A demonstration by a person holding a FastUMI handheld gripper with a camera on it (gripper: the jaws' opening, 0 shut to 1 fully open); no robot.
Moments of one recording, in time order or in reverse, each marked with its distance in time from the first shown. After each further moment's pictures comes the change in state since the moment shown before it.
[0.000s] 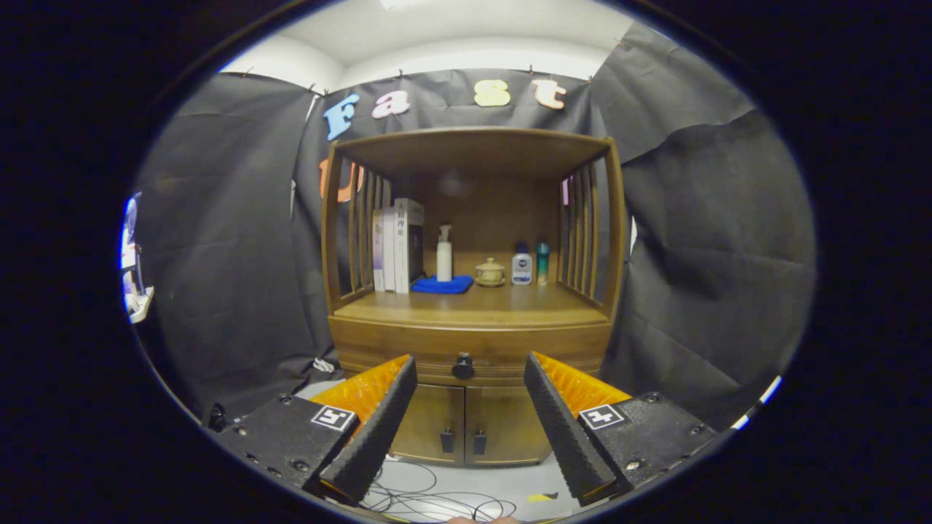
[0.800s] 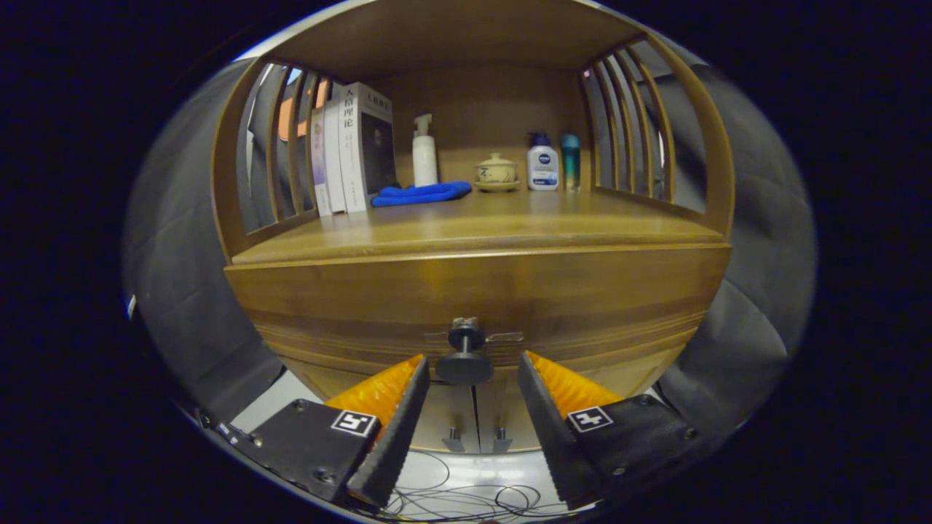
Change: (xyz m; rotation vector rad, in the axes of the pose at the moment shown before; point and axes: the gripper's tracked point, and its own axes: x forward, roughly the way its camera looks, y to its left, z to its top) arm 0.208 0.009 -0.091 0.063 0.277 -0.015
